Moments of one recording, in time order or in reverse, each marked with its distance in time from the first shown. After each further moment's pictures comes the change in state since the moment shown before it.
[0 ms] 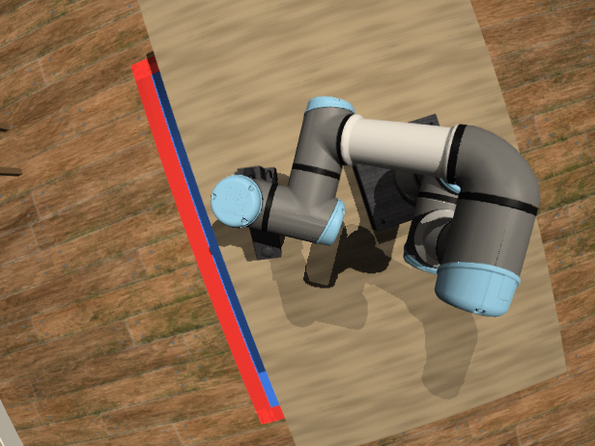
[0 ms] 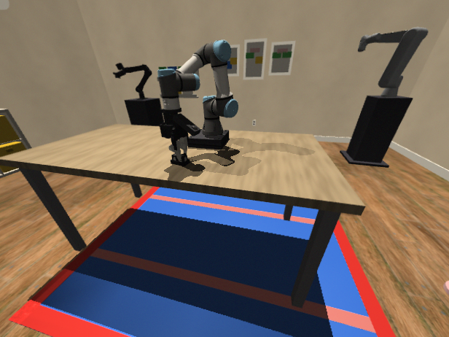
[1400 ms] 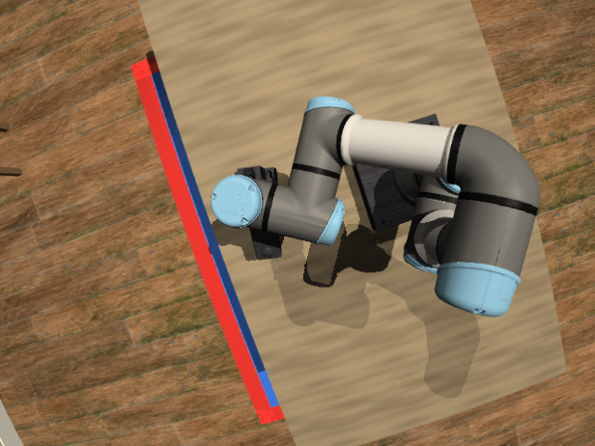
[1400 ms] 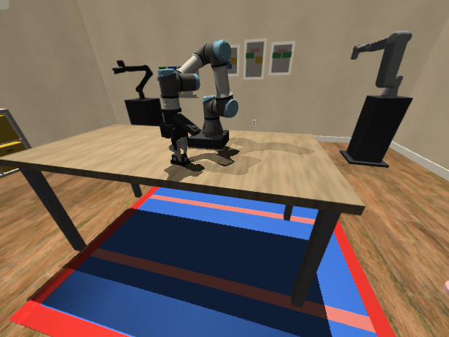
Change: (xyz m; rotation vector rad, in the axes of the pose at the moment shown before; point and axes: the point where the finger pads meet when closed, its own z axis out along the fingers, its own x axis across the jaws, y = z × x) arm 0.000 0.000 0.000 0.000 0.000 0.000
